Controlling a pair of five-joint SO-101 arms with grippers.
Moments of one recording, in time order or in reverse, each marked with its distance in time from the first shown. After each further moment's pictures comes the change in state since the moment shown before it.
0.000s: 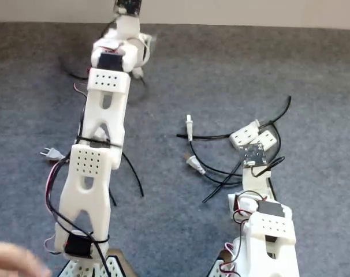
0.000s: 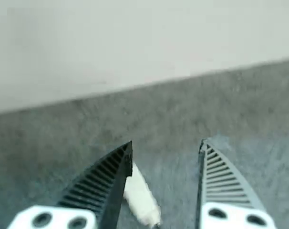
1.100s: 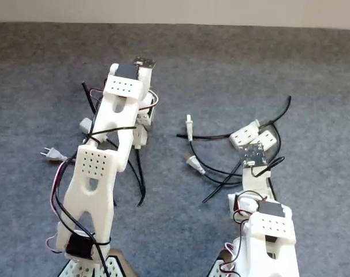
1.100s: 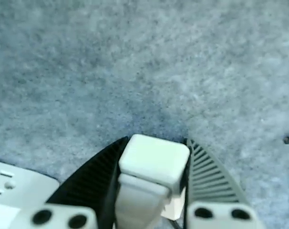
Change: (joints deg) left arm 2.0 -0.2 17.8 44.3 5.6; right arm 0.0 0.0 0.0 0.0 0.0
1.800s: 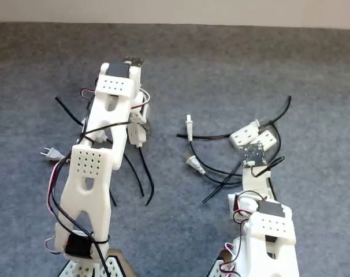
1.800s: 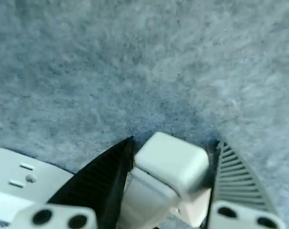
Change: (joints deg) left arm -1.2 -0.2 1.9 -0.3 1.5; right arm 0.0 0.0 0.0 0.0 0.2
